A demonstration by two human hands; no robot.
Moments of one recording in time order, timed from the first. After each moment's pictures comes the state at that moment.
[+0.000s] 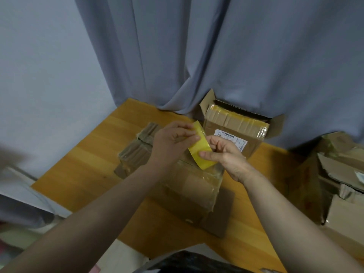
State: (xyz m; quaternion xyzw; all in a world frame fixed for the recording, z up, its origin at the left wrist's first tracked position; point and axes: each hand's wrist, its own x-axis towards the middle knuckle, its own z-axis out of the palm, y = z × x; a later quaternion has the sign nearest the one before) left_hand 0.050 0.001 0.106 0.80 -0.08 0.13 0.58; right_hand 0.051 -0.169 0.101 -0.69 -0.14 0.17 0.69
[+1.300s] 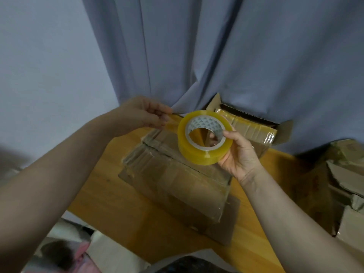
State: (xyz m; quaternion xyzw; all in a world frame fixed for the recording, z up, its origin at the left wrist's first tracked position) left_hand 0.098 0.097 0.186 0.82 -0.08 -0.14 0.55; right_hand 0.076 -0.158 0.109 -0.31 0.00 0.23 0.92
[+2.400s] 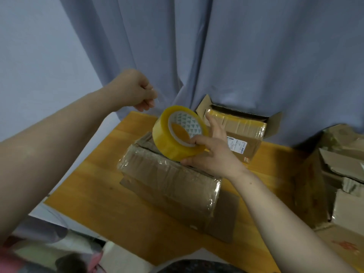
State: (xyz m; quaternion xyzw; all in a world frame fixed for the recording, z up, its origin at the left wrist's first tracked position) left_hand 0.113 0.056 0.249 0.95 -0.05 0.00 0.30; right_hand 0.036 -0.156 0.131 -0.87 -0.17 0.00 0.46
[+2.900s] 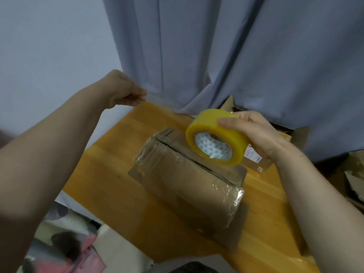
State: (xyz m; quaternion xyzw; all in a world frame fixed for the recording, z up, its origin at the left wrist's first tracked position) left_hand 0.132 0.153 0.215 0.83 0.17 -0.02 0.54; right_hand 0.074 -0.145 0.196 -0.78 -0.12 0.17 0.59
